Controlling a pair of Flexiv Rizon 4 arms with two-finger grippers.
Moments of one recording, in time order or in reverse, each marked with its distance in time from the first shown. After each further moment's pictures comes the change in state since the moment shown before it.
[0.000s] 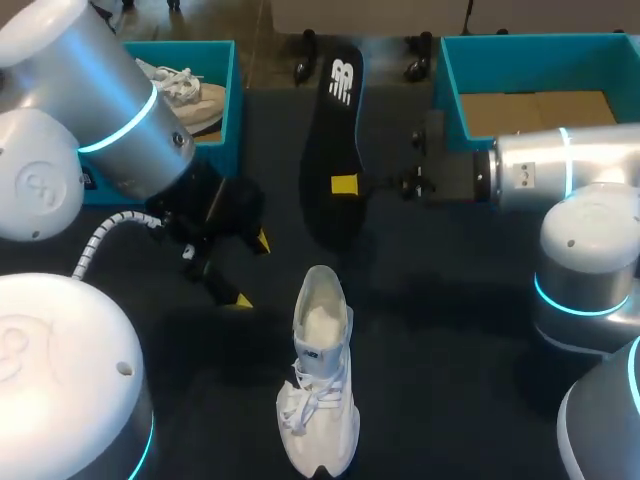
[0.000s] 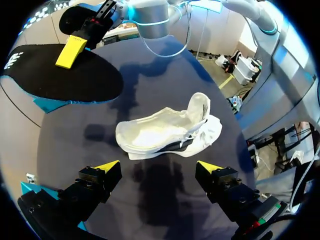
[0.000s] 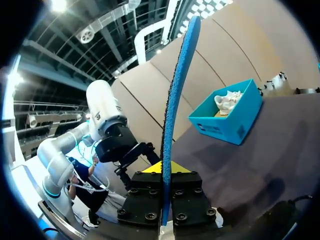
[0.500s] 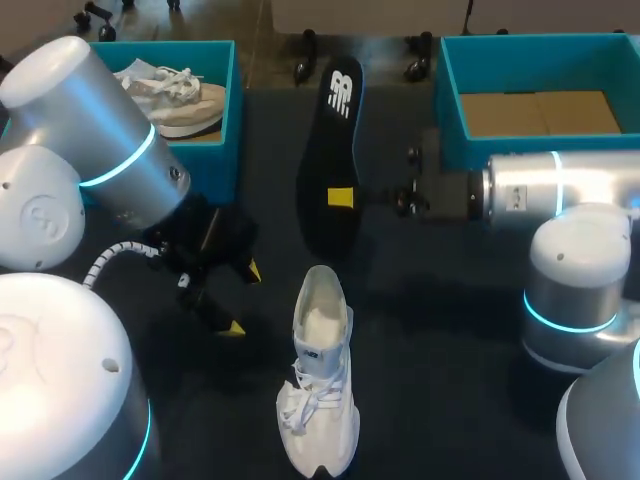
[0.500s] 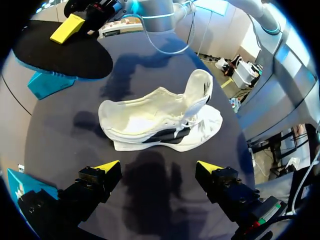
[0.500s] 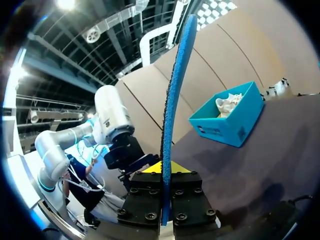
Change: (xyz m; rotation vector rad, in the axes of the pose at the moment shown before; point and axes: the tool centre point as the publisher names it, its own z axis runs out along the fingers) left arm 0.015 0.028 0.032 -0.002 0.036 -0.059; right arm -0.009 -0.013 0.007 -0.041 0.000 -0.033
